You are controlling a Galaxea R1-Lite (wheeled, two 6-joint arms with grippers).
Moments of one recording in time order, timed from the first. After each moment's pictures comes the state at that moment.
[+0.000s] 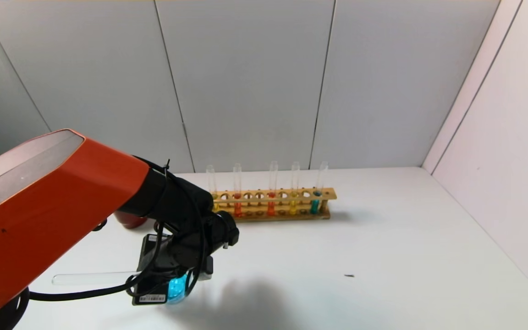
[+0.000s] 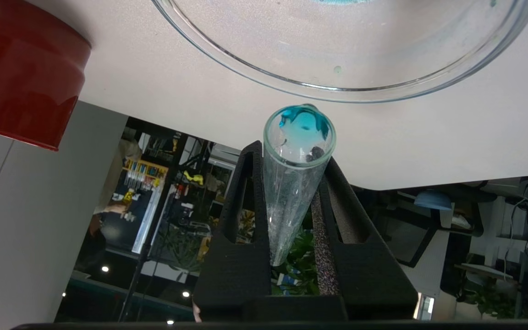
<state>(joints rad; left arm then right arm) -0.62 2.16 -1.31 0.94 0.70 0.56 0.00 0.00 -0.02 0.04 -0.01 0.01</state>
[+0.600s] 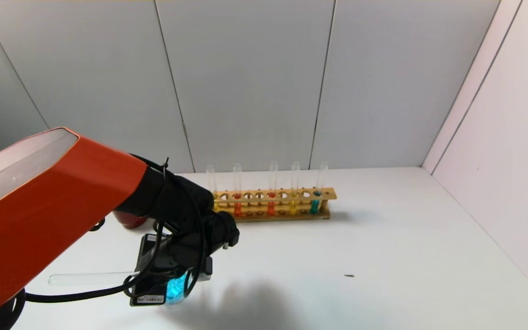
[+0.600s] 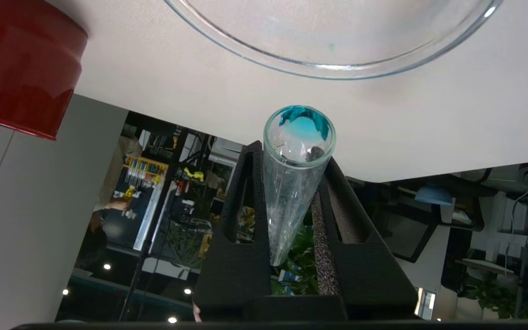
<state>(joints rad) -0.62 2.14 -1.31 0.98 0.70 0.55 0.00 0.00 -0.02 0.04 -0.01 0.01</state>
